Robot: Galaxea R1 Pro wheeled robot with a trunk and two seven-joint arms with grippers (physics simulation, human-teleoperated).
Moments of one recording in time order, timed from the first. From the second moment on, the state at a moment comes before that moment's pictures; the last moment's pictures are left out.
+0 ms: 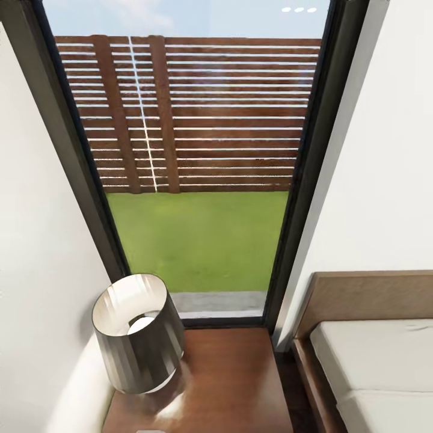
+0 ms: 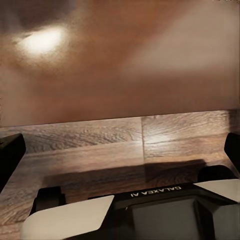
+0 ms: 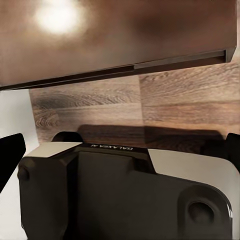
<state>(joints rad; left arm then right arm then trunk) -0.40 -0.01 -0.10 -0.02 0.15 -0.15 -0.24 -0.39 -0.19 -0.47 0.00 0.29 0.06 0.65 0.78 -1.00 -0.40</state>
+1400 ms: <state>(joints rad) -0.40 -0.01 -0.10 -0.02 0.15 -0.15 -0.24 -0.39 -0.19 -0.47 0.00 0.29 0.06 0.66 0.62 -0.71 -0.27</state>
